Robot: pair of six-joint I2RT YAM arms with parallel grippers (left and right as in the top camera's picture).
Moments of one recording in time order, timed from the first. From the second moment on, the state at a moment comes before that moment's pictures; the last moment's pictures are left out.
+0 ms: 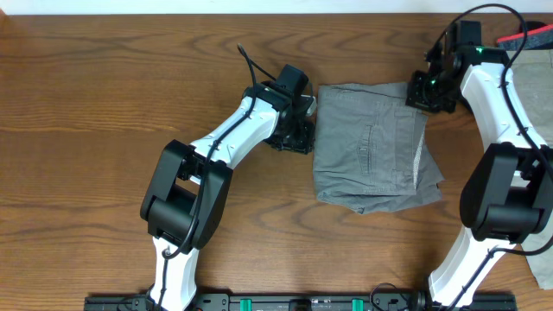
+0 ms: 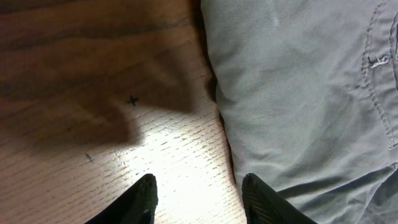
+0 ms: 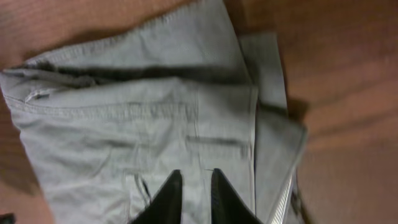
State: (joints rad) left arm -0.52 2.09 1.53 -0.79 0.34 -0.22; right arm -0.09 2.04 1.66 -0.93 -0.20 0.21
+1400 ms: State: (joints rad) left arm -0.52 2.12 1.53 -0.67 0.50 -0.21; right arm -0.09 2.19 2.28 -1.41 -0.27 0.20
